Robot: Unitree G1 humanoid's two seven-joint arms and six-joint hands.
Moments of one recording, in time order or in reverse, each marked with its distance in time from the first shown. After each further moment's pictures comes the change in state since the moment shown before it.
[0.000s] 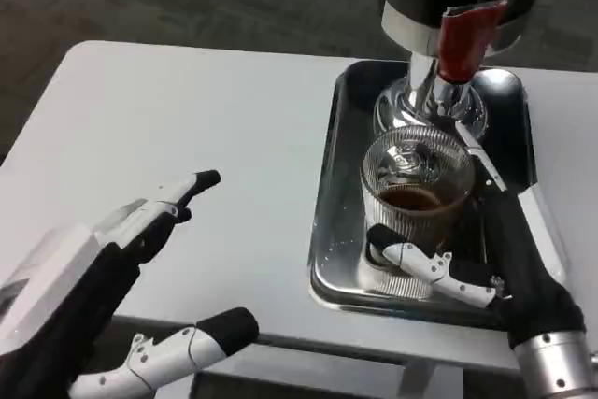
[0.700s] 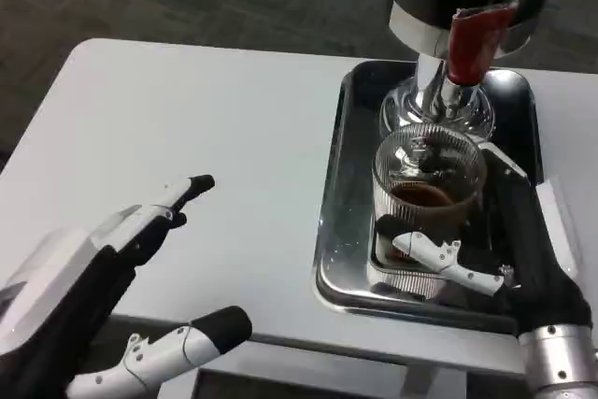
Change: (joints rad) left arm -0.003 0.001 -0.001 0.025 -0.004 0.000 0.000; right arm -0.021 0.016 -0.012 0.014 -0.008 0.005 -0.081
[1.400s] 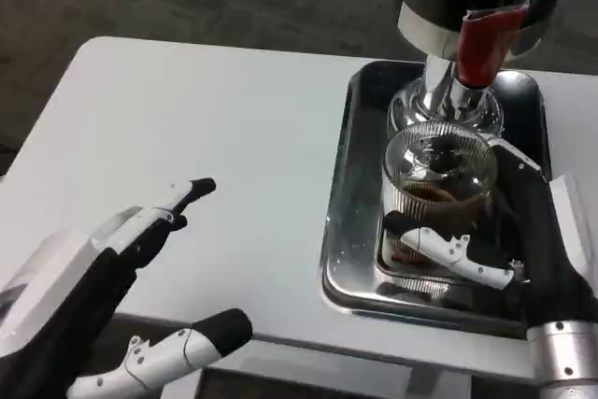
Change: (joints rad) left arm 0.007 0.000 -0.002 -0.002 0.005 0.000 0.000; right arm -0.002 -0.001 -0.018 -0.001 -0.014 -0.004 -0.033
